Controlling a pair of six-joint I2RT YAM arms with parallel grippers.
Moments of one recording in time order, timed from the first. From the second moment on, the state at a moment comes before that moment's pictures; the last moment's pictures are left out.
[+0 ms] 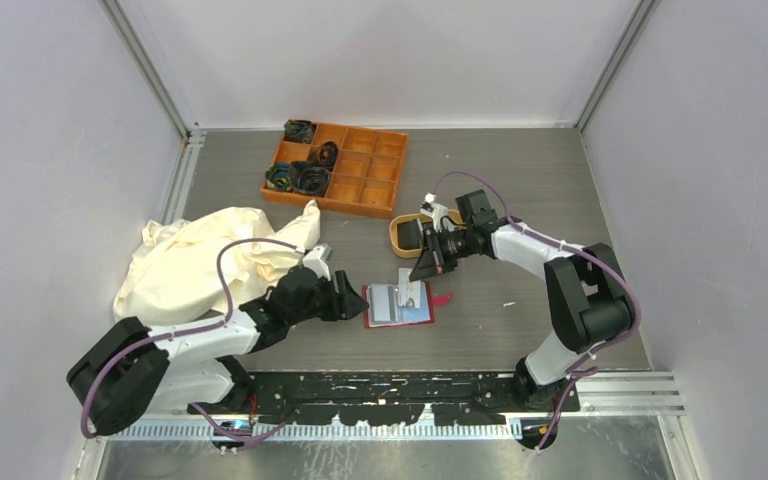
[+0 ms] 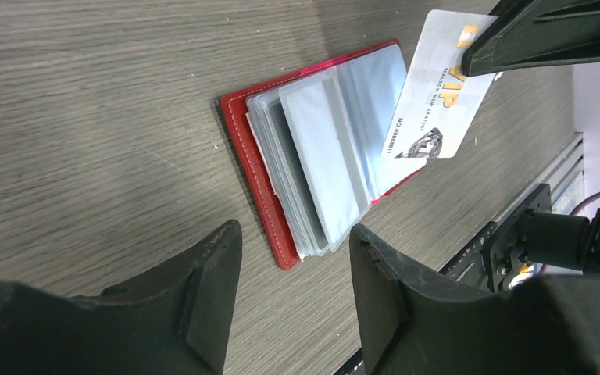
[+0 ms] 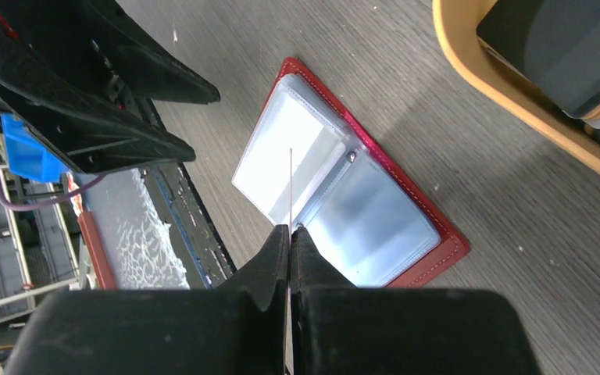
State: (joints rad) left arm -0.79 1.12 0.31 0.29 0.06 -0.78; right arm 0.35 1.60 0.89 -0.32 -0.88 0.10
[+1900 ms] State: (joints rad) left arm -0.86 1.43 0.61 -0.03 -0.02 -0.76; right arm 0.34 1.75 0.83 -0.23 -0.87 0.29
